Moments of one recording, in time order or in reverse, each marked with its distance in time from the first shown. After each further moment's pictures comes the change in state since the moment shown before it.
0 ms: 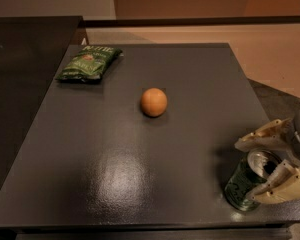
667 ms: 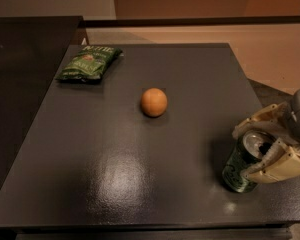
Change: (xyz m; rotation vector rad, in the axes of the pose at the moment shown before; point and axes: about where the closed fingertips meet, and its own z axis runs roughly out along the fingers) arm -0.018 -0.018 -0.013 0.028 -0.002 -0.004
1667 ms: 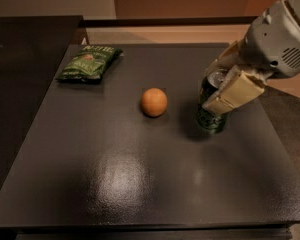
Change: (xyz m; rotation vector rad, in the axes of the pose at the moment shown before) arm -0.074 -0.092 -0.009 0.074 -0.015 0.052
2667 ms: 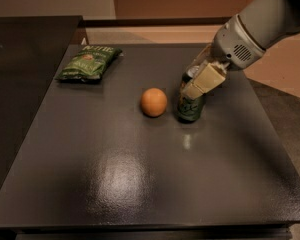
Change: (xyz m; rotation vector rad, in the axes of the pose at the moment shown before) arm 0.002 -0.079 0.071 -0.061 -0.051 0.107
